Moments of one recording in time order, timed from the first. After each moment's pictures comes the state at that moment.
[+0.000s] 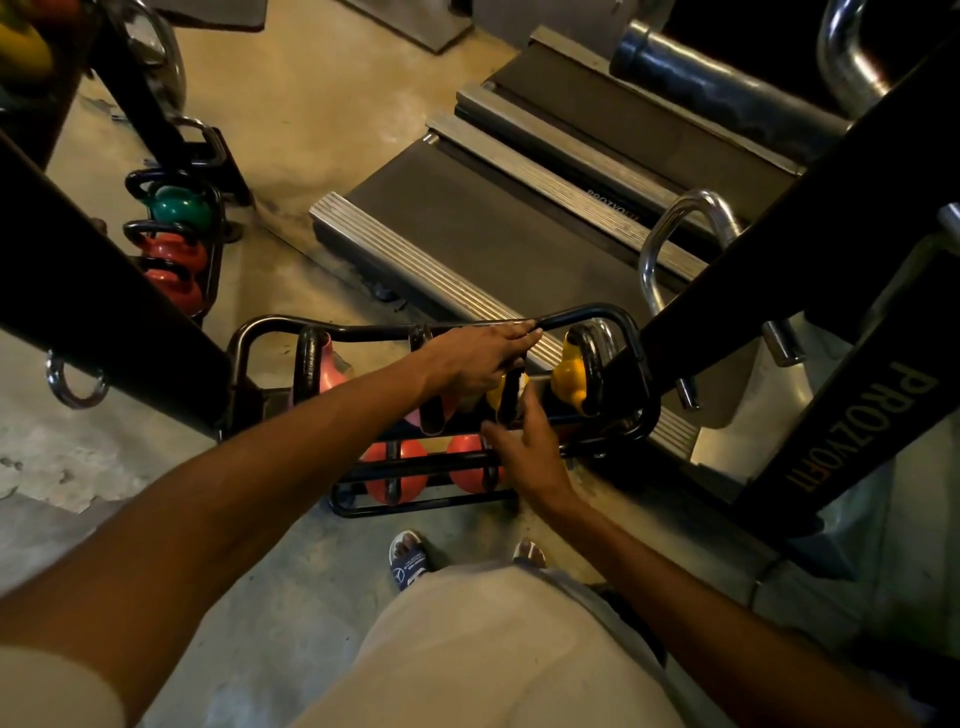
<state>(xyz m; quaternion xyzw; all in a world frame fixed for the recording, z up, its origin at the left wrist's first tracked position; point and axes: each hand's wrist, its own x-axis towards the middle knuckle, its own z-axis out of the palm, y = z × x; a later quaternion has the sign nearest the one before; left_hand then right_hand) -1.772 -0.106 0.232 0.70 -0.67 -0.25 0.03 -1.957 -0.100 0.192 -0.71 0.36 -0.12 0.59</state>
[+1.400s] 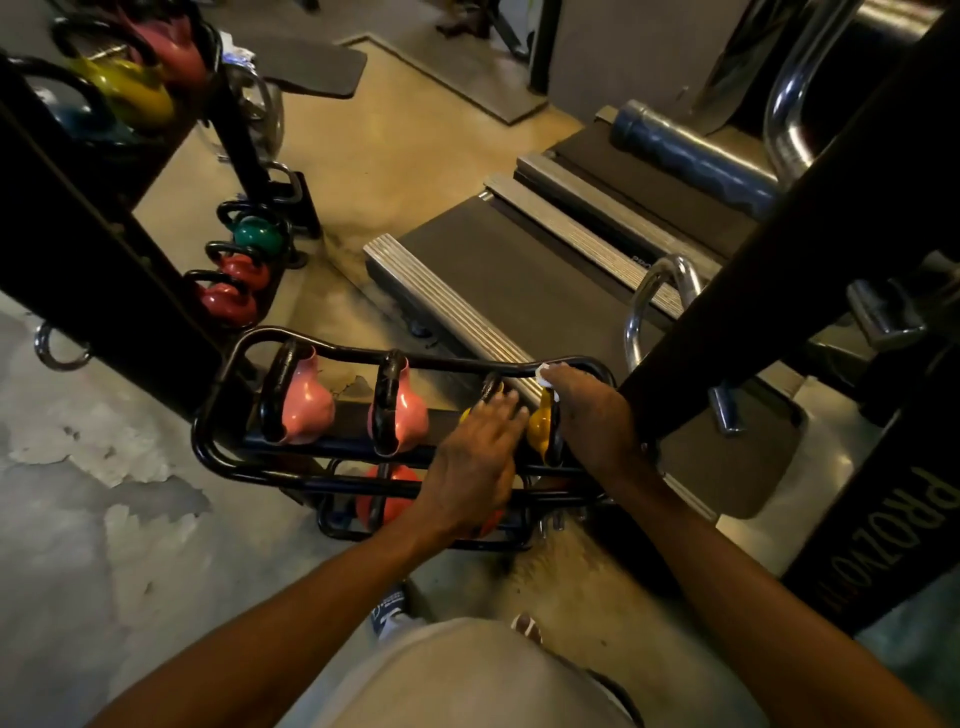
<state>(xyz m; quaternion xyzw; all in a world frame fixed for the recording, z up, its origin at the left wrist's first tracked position) -1.914 -0.085 0.192 0.81 -0.52 -0.03 0.28 -1.982 -0.276 0.221 -0.96 0.14 -0.19 0.16</state>
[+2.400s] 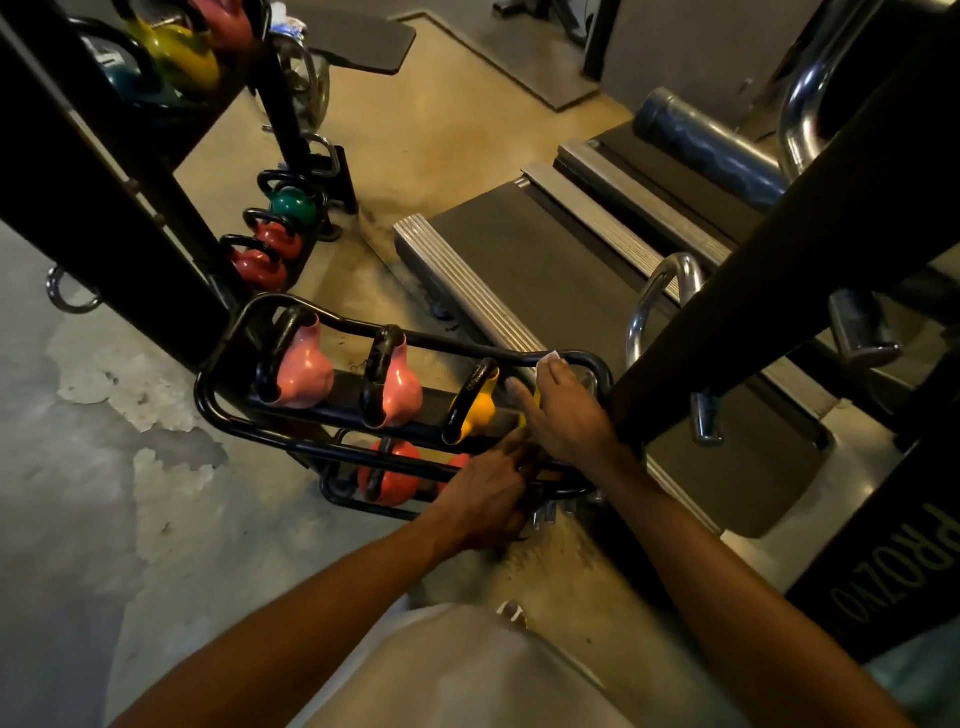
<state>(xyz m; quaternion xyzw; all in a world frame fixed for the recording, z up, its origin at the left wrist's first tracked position) -1.967 -0.113 0.191 0.79 -0.55 -0.14 0.22 -1.971 -0.288 0.211 -0.94 0.21 0.09 0.26</state>
